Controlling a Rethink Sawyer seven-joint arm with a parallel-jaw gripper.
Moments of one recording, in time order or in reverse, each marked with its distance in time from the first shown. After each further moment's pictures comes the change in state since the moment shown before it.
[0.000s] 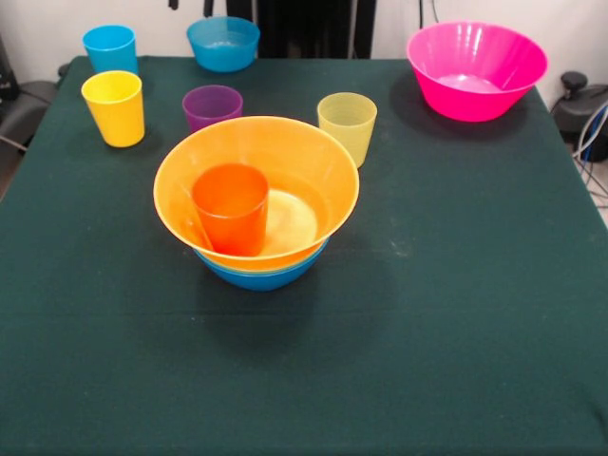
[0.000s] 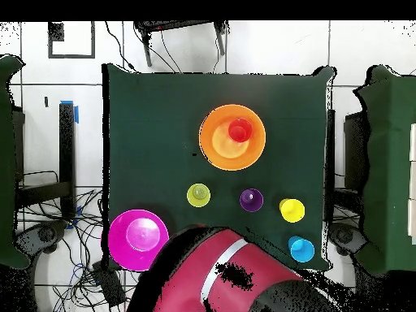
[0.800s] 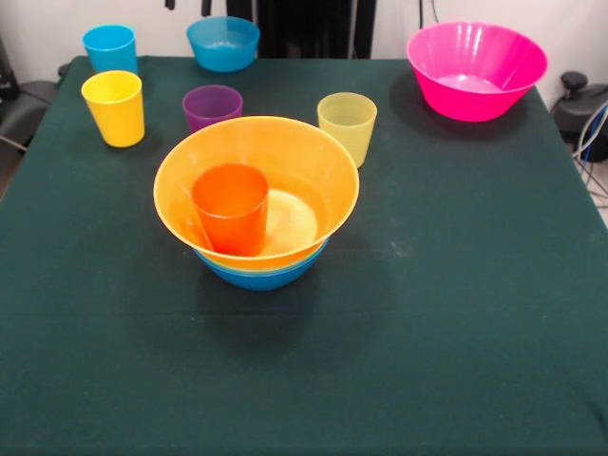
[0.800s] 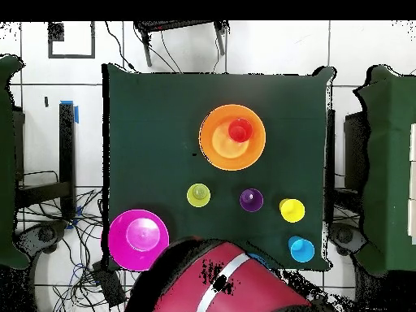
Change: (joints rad) arm 0.004 -0.082 0.018 0.000 -0.047 0.004 0.000
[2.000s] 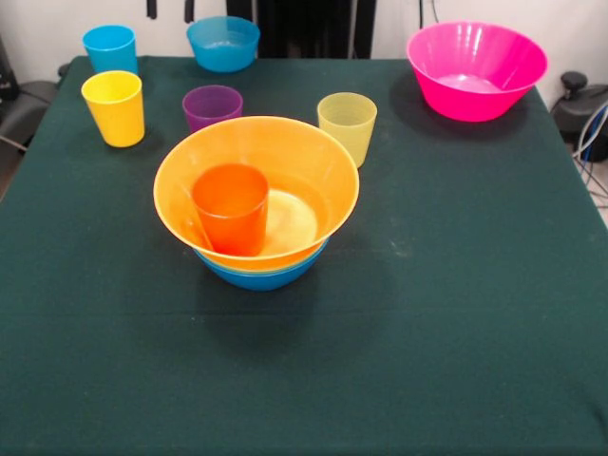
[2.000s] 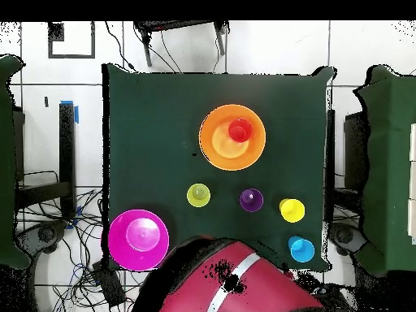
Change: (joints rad) arm -0.028 0.001 0.012 -0.091 -0.151 -0.007 0.000
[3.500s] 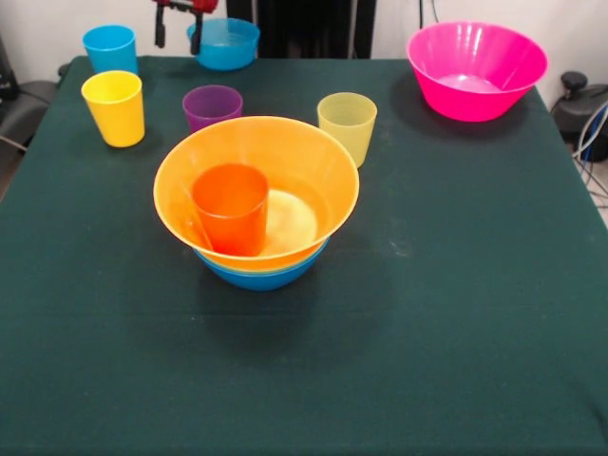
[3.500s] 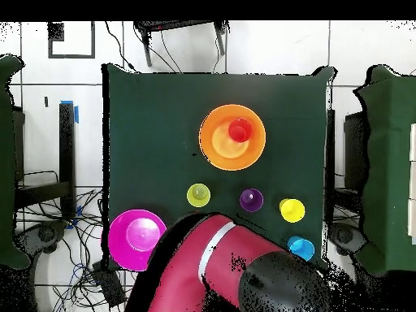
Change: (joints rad) arm 0.043 0.188 -0.040 -0.025 0.275 -0.097 0.000
